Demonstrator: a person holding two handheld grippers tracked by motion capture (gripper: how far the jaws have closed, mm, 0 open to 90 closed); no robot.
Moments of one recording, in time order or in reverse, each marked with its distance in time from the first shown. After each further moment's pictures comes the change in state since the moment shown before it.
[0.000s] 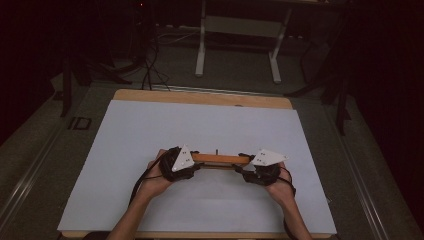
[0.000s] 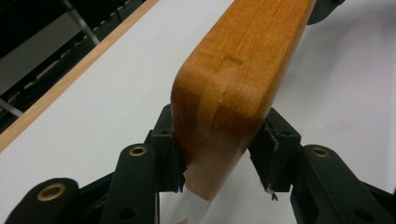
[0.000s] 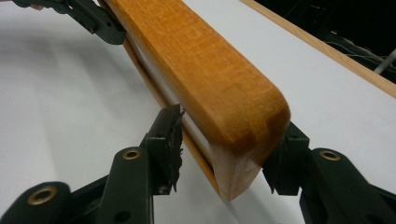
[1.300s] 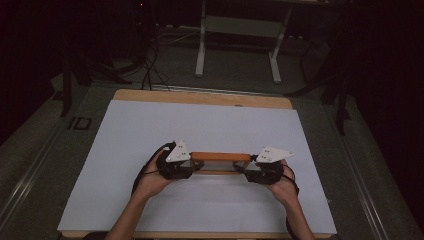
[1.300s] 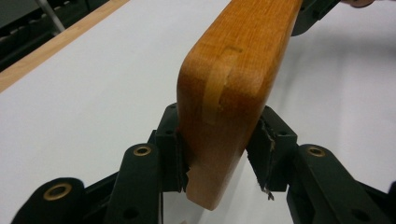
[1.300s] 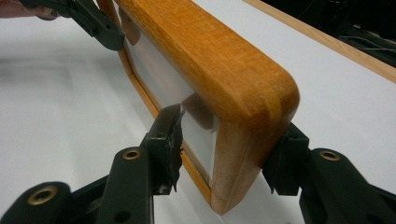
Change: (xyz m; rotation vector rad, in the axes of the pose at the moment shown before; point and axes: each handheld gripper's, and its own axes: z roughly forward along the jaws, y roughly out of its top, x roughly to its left) left arm 0.010 0.007 -0.012 -0.009 -0.141 -0.151; right arm -0.005 0.007 -0.010 -0.012 0.076 0.064
